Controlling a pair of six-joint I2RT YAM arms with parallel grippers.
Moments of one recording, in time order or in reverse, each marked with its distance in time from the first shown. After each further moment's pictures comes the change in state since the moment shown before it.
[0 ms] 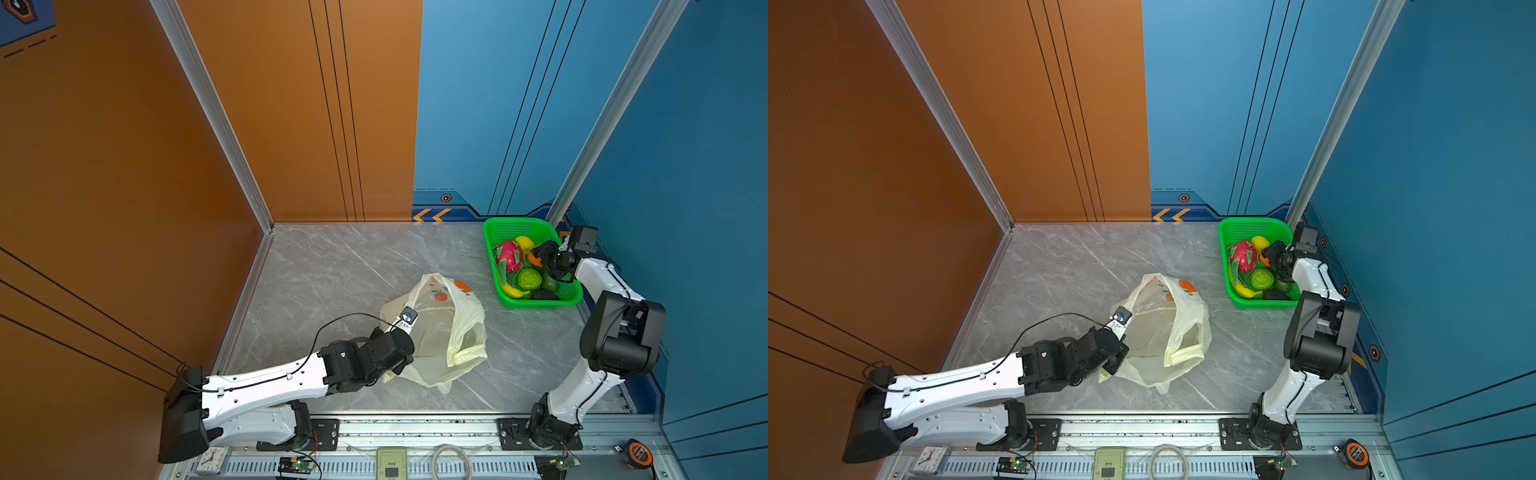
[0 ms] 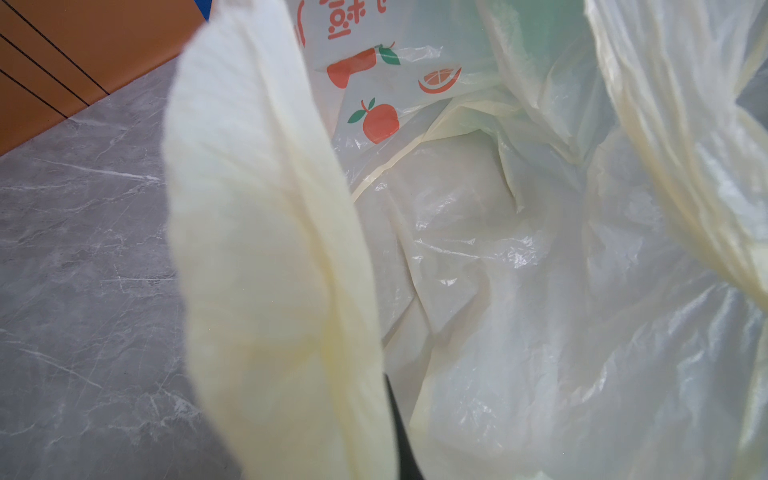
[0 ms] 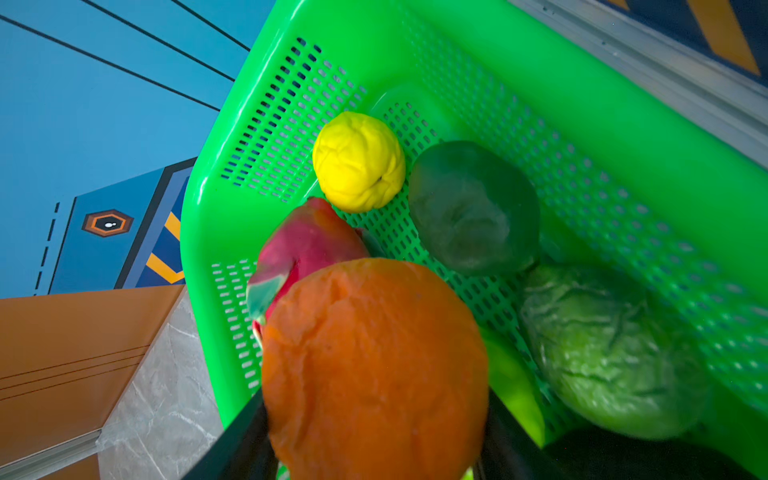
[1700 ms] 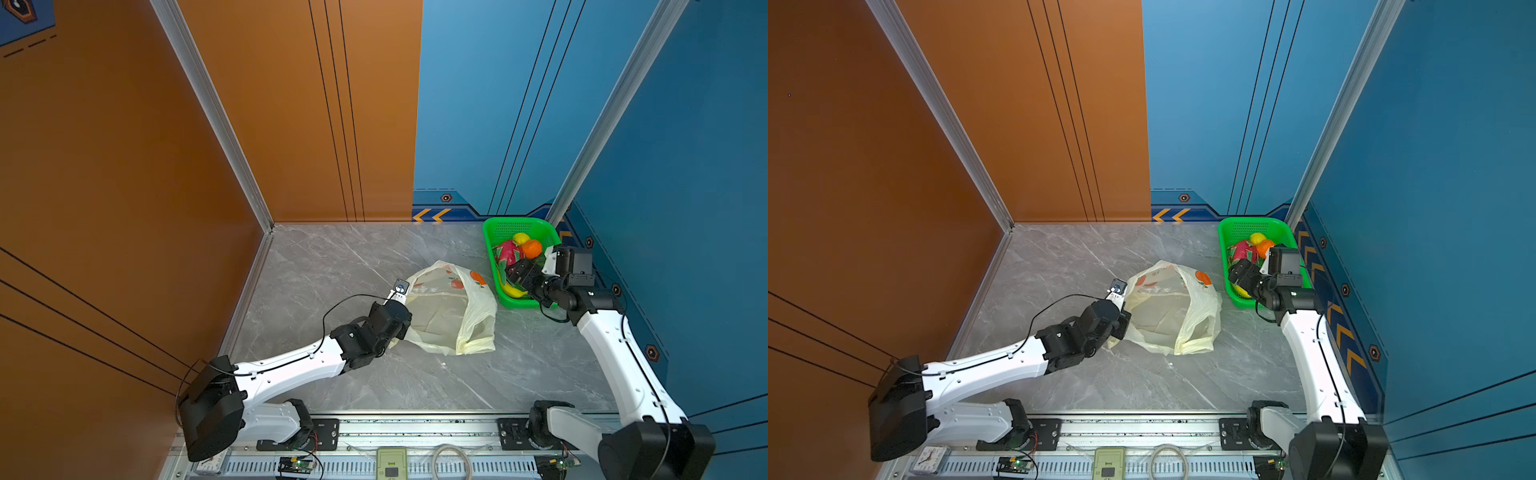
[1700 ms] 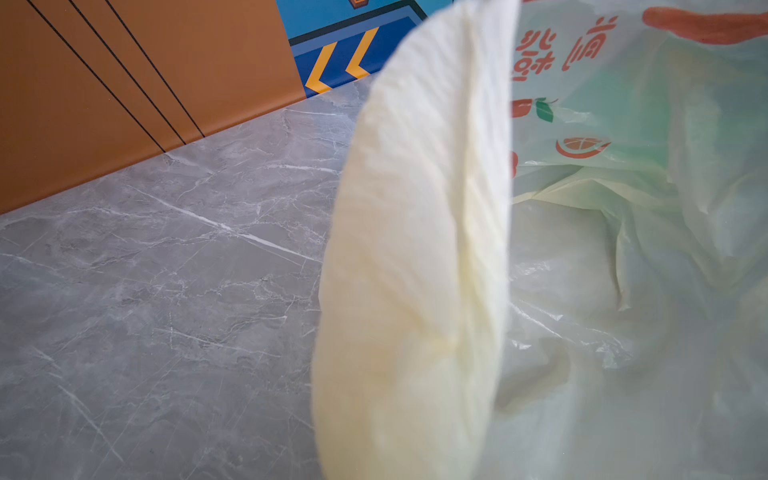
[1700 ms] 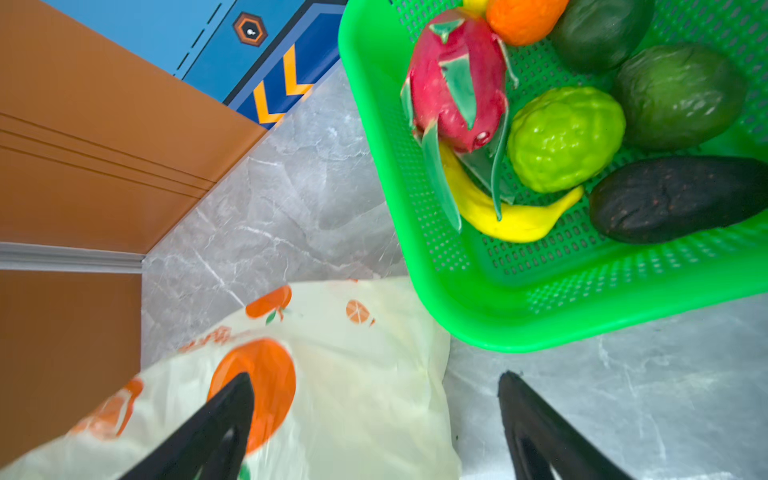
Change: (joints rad) left arm 0.272 0.162 -0.035 0.402 -0.010 0.114; right arm 0.296 -0.752 -0.348 -0.321 0.037 -0.024
